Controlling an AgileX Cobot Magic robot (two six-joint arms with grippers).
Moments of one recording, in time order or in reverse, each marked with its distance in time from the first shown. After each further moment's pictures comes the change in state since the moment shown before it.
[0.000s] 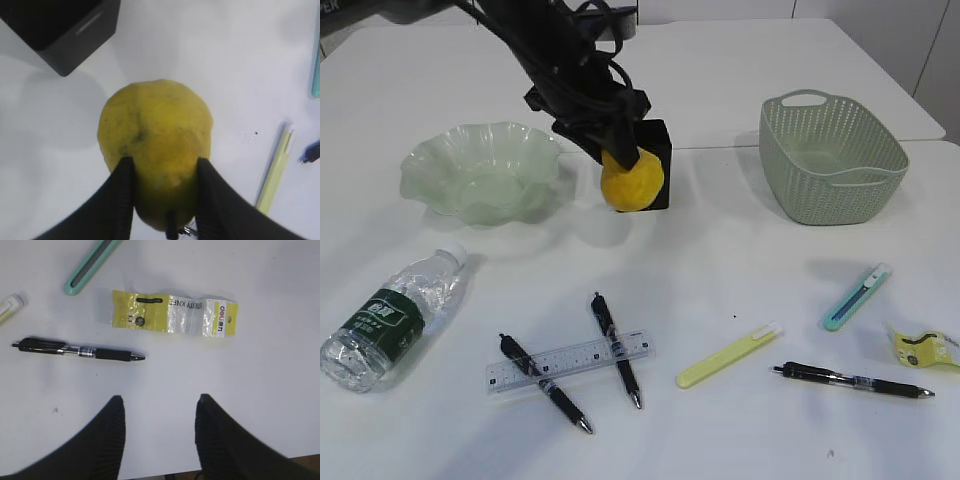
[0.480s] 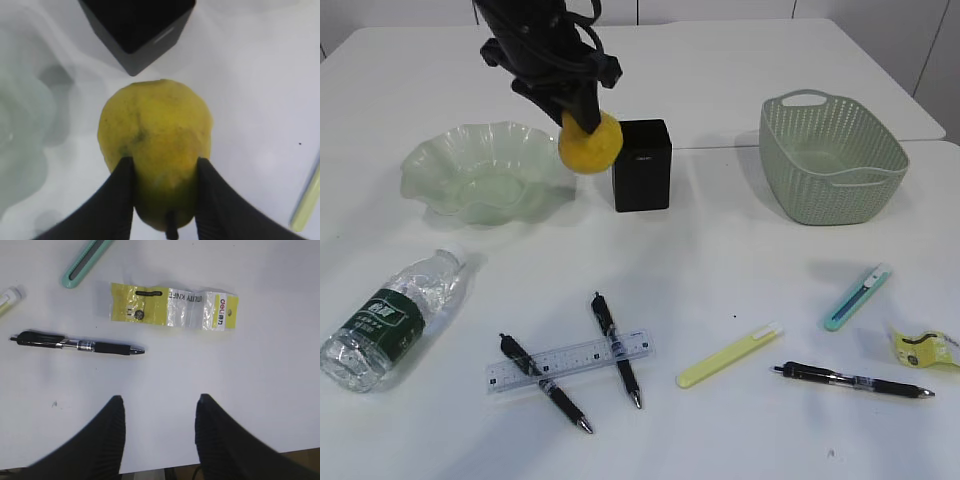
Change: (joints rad) left arm 0.000 -0.086 0.000 0.200 0.008 -0.116; right arm 0.000 0.000 0.000 0.000 0.019 0.000
